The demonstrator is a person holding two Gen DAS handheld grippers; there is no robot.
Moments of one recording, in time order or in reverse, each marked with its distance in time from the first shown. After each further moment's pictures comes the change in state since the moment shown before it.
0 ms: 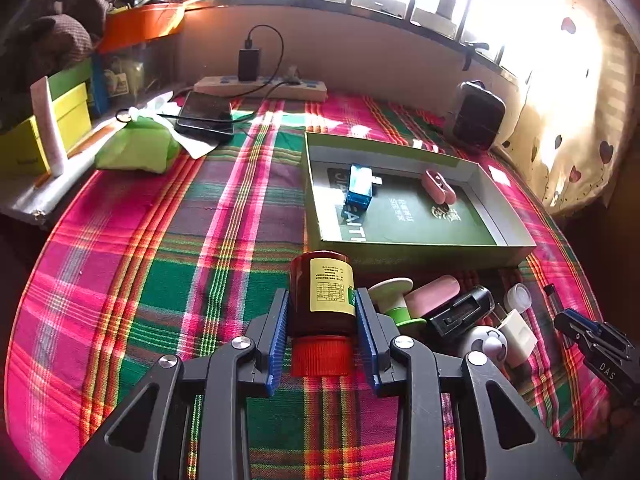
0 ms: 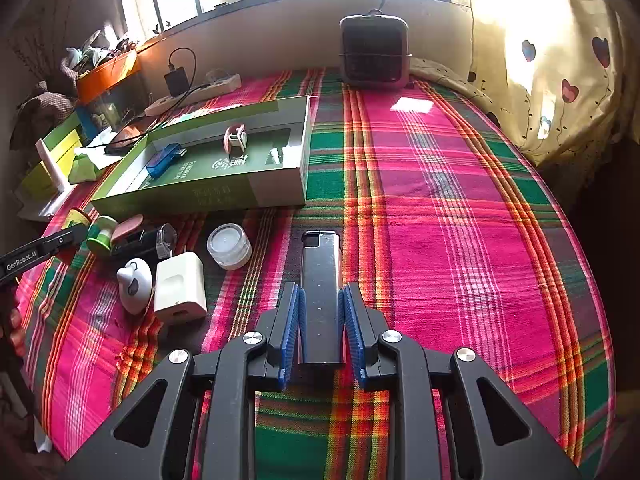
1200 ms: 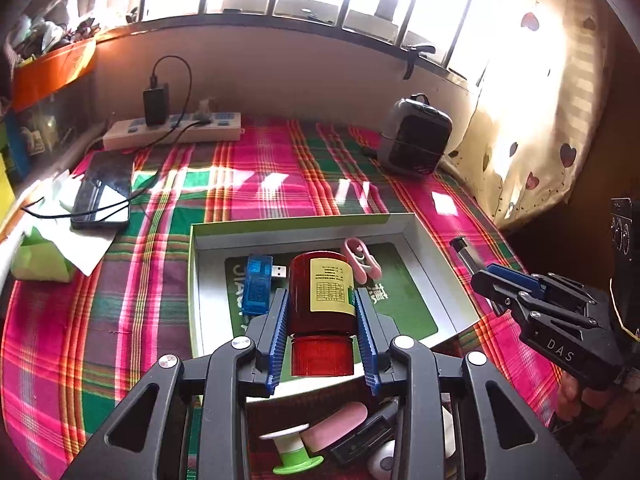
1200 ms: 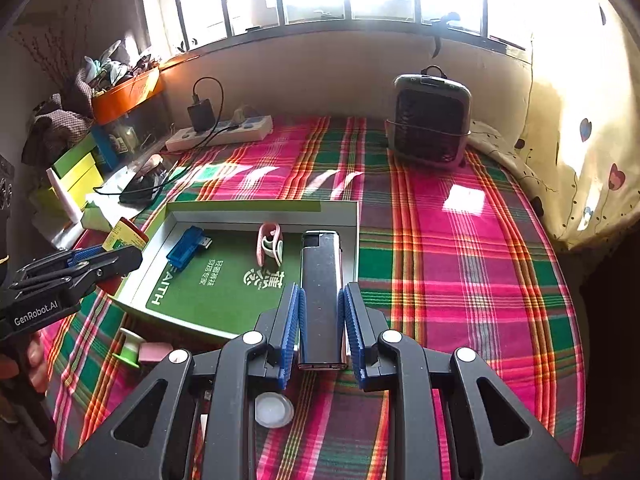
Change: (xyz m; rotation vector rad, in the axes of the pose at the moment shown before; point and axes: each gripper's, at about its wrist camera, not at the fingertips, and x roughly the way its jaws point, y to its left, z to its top) left arm 0.035 -0.057 0.087 0.097 0.007 -0.182; right arm 0.031 0.034 0.115 -0.103 -0.034 0.071
